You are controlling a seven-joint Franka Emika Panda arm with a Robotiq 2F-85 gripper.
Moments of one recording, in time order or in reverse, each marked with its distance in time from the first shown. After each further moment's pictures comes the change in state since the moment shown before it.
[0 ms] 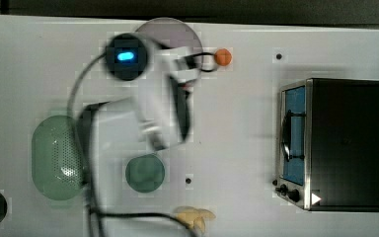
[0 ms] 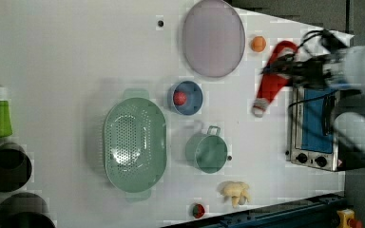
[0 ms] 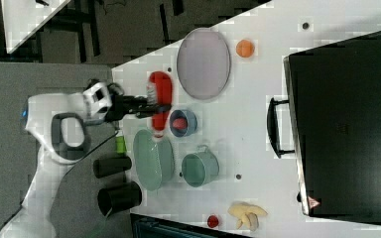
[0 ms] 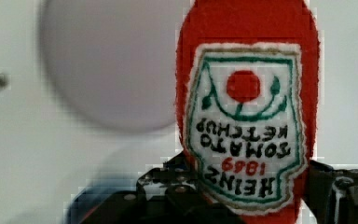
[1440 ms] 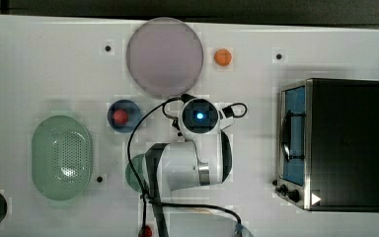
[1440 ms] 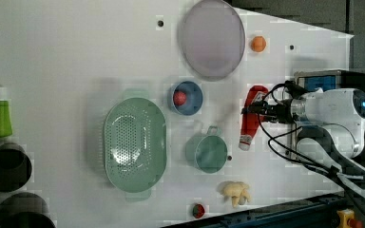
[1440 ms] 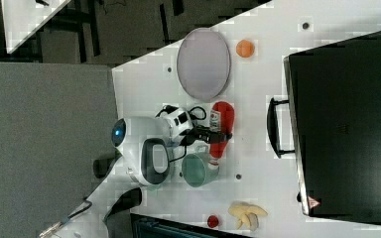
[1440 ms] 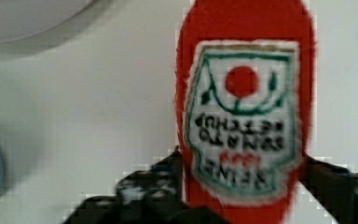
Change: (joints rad) arm -0.108 0.059 -0.061 -0.404 0.015 0.364 -0.241
